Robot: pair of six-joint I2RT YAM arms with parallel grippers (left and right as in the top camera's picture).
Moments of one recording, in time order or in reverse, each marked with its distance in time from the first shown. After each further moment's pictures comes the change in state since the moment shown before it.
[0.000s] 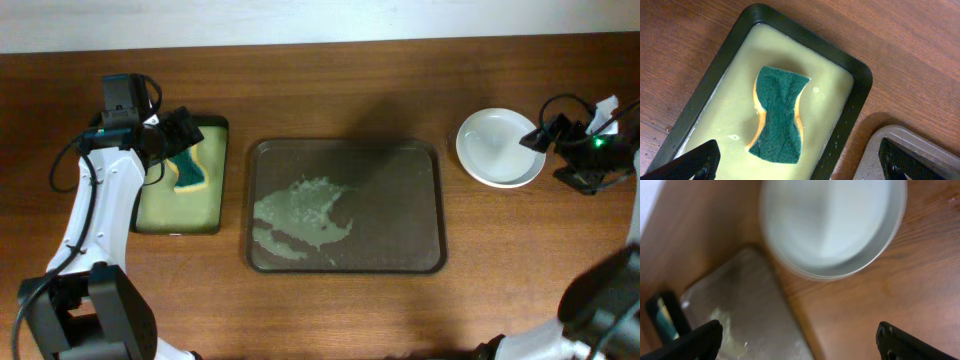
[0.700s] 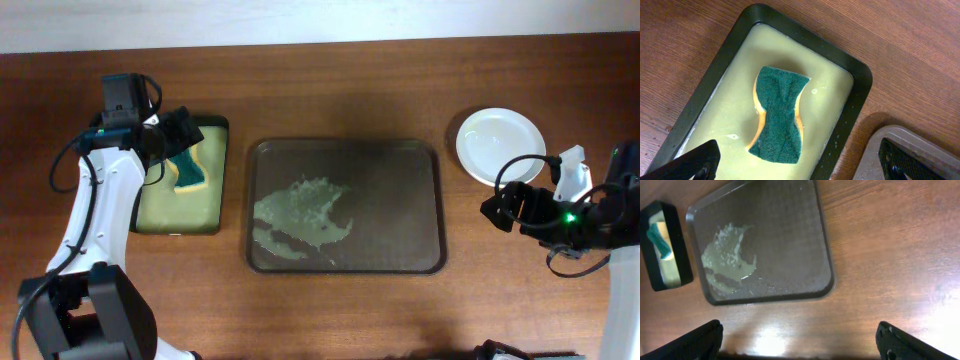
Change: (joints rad) left arm 0.000 0.000 0.000 0.000 0.000 0.000; right arm 0.142 -0.543 -0.243 -0.252 0.053 -0.081
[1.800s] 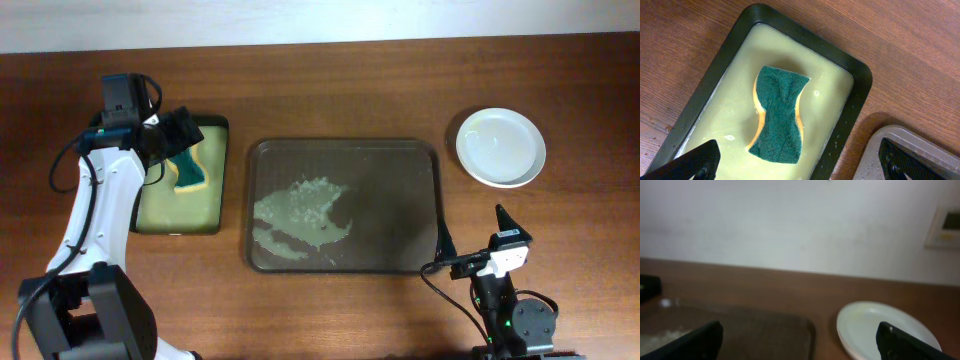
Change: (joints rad) left arm 0.000 0.000 0.000 0.000 0.000 0.000; right arm 0.438 -1.180 -1.319 1.458 0.365 -0.014
